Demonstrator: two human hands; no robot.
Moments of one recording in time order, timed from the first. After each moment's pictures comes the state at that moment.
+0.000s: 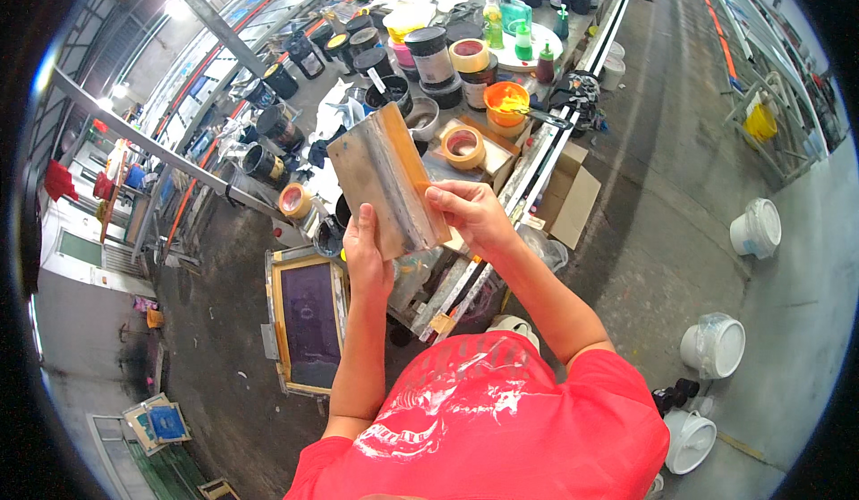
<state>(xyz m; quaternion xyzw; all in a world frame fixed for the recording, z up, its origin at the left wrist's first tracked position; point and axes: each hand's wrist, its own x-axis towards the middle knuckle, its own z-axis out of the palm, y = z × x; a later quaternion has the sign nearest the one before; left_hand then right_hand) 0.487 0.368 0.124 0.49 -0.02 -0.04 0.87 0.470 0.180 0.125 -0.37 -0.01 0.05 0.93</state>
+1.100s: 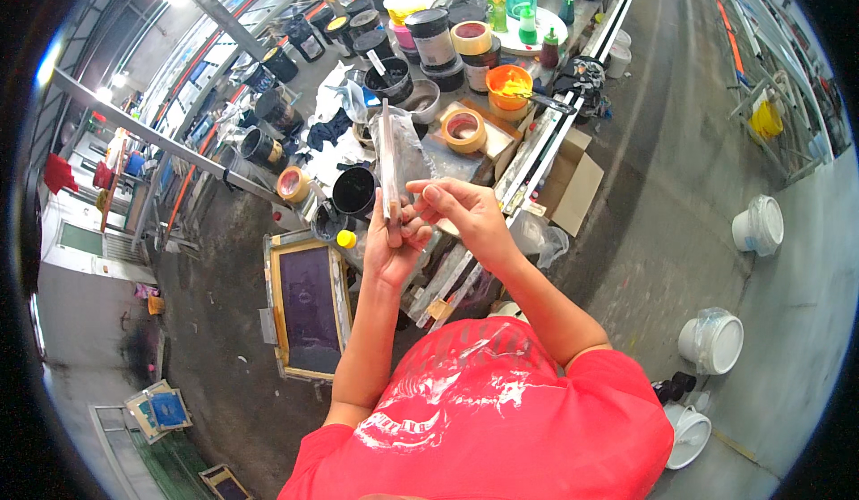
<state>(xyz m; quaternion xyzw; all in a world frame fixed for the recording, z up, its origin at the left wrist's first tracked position) 0.486 0.355 0.106 0.14 0.02 -0.32 0.94 0.440 0.192 0.147 -0.53 -0.07 -0.03 0.84</state>
